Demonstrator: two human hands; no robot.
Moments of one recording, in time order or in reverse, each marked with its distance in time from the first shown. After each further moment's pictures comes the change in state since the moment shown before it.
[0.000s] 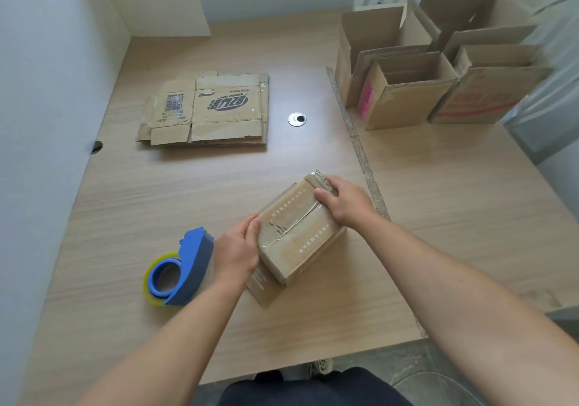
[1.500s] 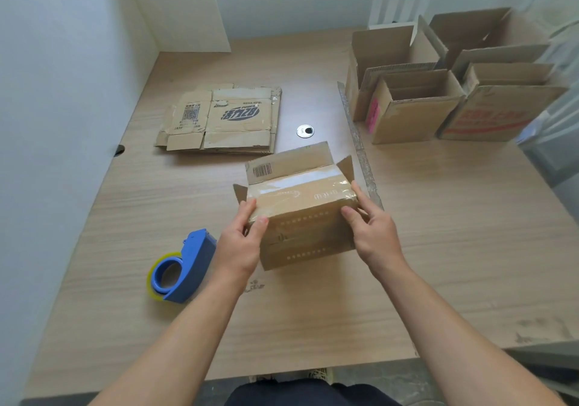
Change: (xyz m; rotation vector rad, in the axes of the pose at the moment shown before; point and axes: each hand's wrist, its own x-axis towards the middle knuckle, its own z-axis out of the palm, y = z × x) left_hand -0.014 0.032 0.002 -0.445 -0.005 -0.025; right_hand -0.061 0.028 -0.017 0.678 0.178 -0.055
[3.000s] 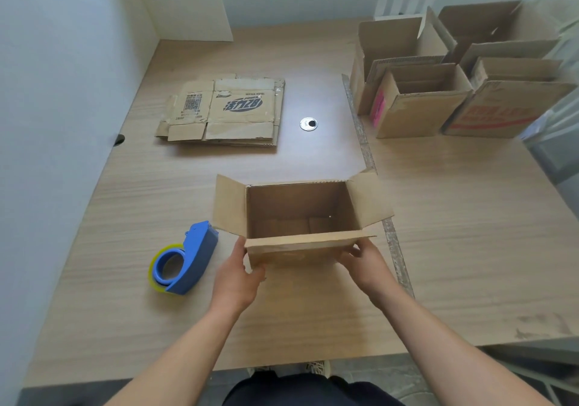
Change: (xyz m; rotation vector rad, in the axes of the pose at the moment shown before) left_hand -0.024 -0.073 -0.026 0.538 -0.037 -0.137; right_hand -0.030 0.061 0.011 -0.136 -0.189 0.283
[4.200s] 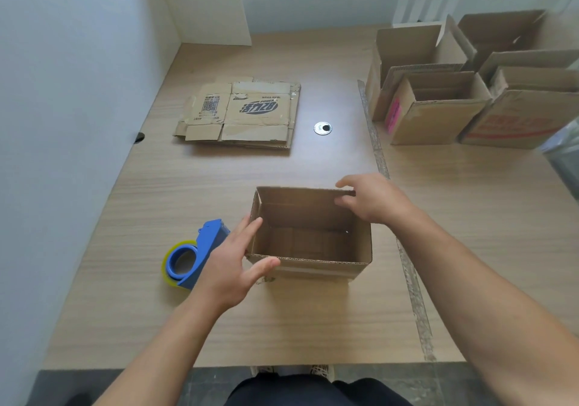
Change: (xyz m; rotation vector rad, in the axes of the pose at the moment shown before) left_hand -0.022 0.035 -0.060 0.121 -0.024 0.441; right_hand 0.055 -0.134 -0.030 -0.928 -0.052 -0.270
